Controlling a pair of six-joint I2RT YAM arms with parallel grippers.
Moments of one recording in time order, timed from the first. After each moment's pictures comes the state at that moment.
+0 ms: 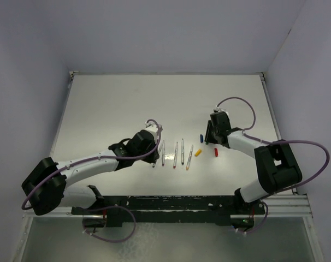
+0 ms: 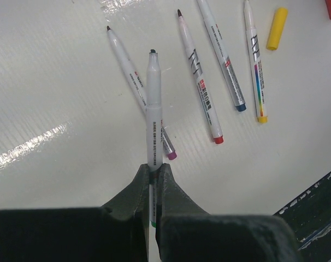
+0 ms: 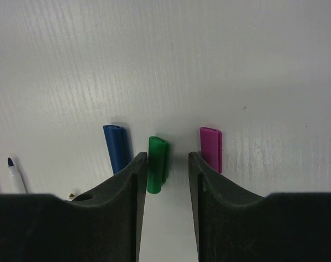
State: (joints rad) left arm -0.87 1.28 0.69 -0.18 -0.07 -0.49; right arm 0.33 1.52 0.73 -0.14 0.17 0.43
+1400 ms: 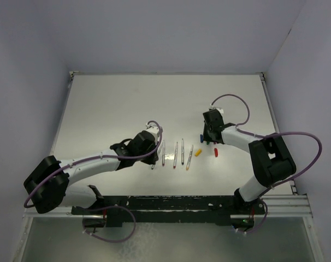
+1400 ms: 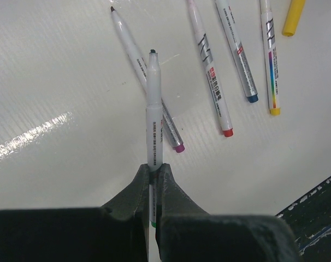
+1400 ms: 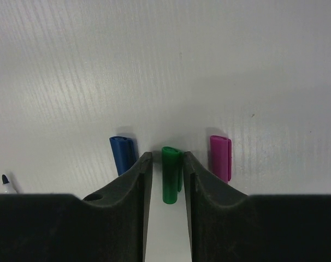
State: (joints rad) left arm -0.87 1.31 0.69 -0.20 -0.06 -0.49; right arm 0.39 1.61 0.82 -0.23 0.26 0.46
